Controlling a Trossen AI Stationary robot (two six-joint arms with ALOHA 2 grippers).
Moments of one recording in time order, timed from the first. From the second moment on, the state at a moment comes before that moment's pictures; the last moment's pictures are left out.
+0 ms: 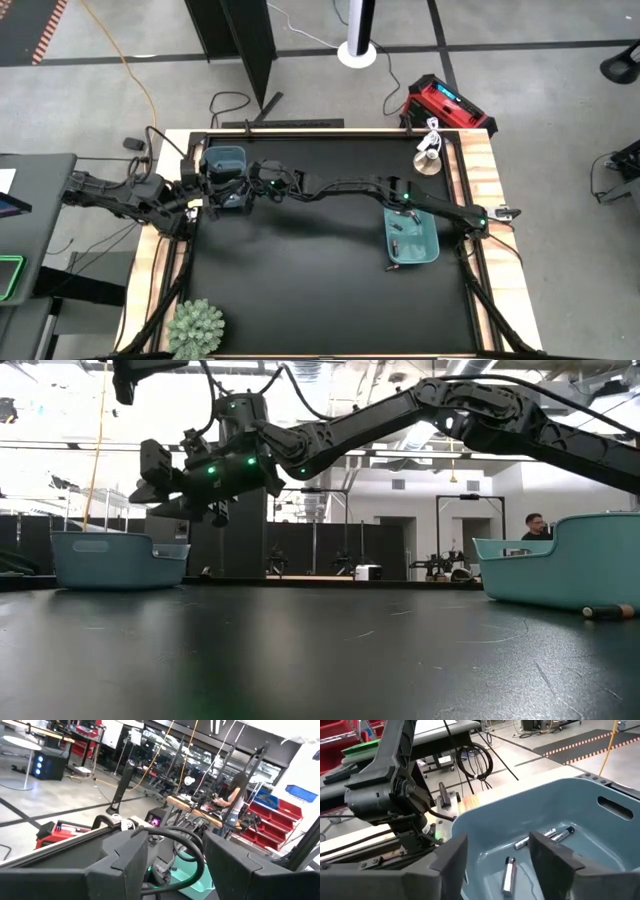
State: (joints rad) left arm -0.22 0.46 0.56 0.05 -0.63 -0.33; right arm -0.14 2.69 2.35 0.15 0.02 0.24
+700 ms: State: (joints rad) left arm -0.23 0.46 0.56 0.03 -0.55 -0.36; right arm -0.11 2.55 2.35 -0.14 0.05 -0.01
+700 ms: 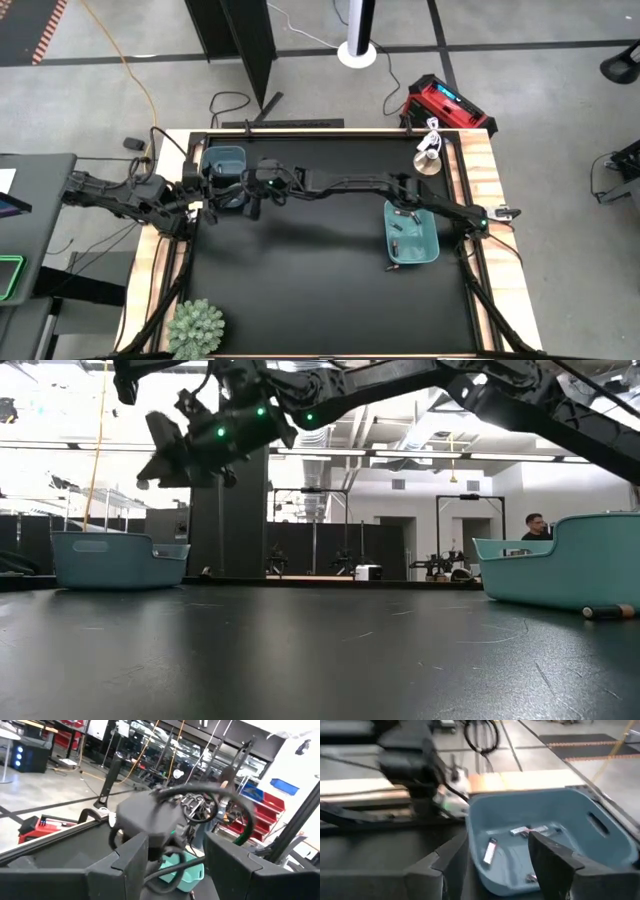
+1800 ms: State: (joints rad) left arm -0.23 0.39 0.56 0.20 -0.31 -0.24; right arm -0.09 2.49 2.35 0.04 -0.13 -0.14
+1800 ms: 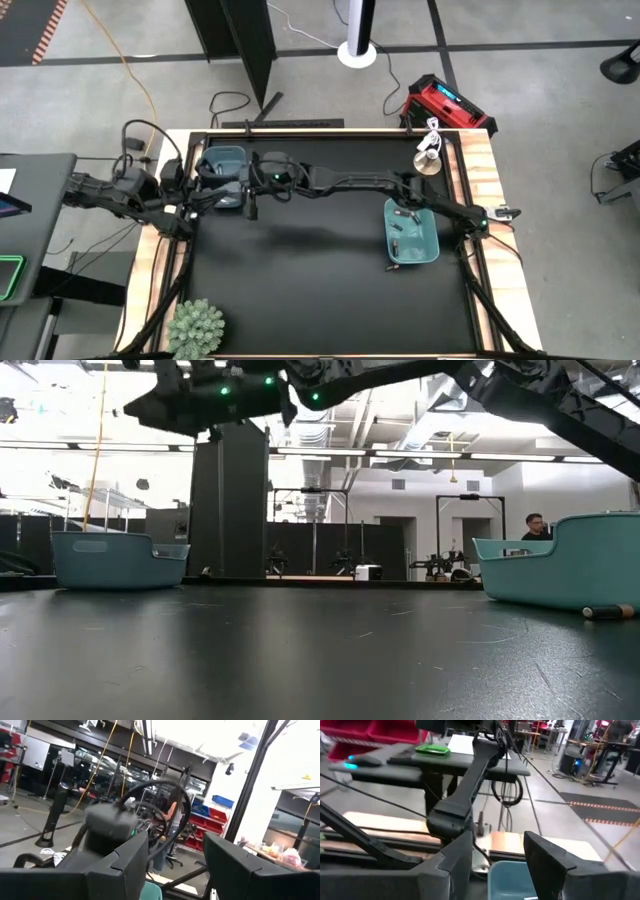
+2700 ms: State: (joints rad) left arm -0.23 0.38 0.56 0.17 -0.25 -0.17; right arm -0.13 1.88 1.79 0.07 -0.04 -0.24
